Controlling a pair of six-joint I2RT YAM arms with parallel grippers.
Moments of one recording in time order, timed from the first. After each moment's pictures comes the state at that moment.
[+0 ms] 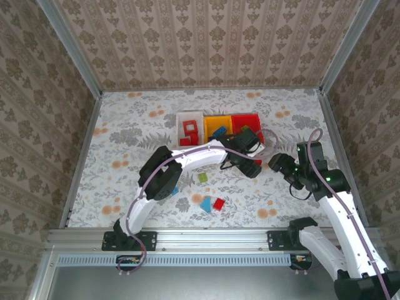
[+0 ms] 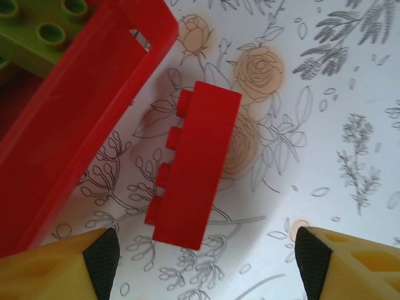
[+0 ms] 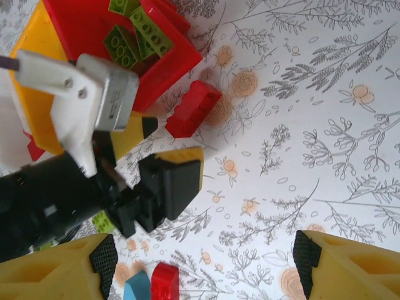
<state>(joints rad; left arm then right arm) -1.05 2.25 1.81 -0.62 0.10 -0.09 0.12 0.75 0.85 -1.02 -0.14 0.81</state>
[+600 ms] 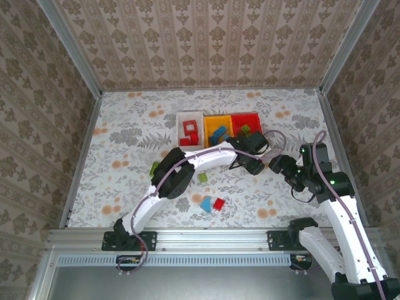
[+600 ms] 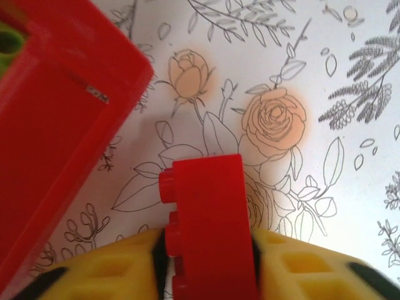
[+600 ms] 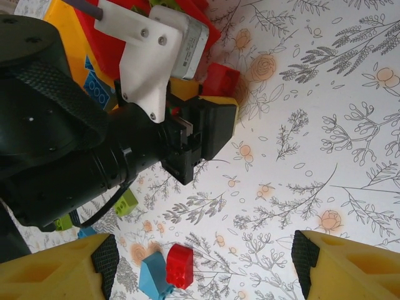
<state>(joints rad) -1.07 2.41 1.98 -0.64 0.06 -0.09 0.09 0.74 0.86 -1.04 -0.22 0.79</state>
